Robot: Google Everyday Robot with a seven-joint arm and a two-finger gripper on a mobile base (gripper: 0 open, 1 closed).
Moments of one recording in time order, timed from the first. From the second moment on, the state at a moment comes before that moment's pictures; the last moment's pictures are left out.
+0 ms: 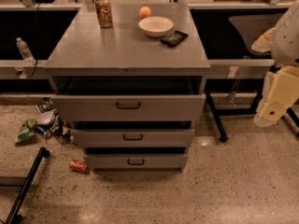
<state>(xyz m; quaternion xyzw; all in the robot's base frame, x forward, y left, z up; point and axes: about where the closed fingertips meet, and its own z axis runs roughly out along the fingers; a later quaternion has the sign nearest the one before) 0.438 -0.217 0.976 -0.60 0.78 -0.03 0.16</state>
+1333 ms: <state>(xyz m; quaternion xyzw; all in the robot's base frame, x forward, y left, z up) 0.518 -0.136 0.887 -0.63 0.74 0.02 0.24</state>
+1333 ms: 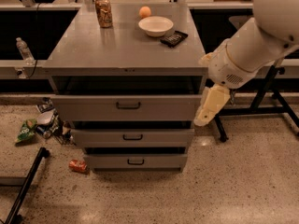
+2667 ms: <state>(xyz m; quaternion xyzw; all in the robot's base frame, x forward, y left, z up) 0.570 -0.112 0.788 -0.64 0.71 0.06 0.28</state>
